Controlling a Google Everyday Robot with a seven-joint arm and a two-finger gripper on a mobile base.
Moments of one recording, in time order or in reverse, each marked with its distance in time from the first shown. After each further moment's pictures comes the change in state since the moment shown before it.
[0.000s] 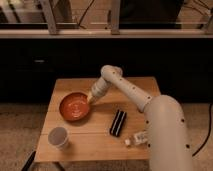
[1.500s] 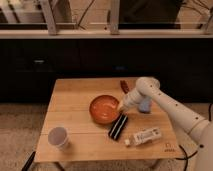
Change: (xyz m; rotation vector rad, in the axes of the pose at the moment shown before) arm -0.123 0.134 -0.086 -0.076 0.097 0.277
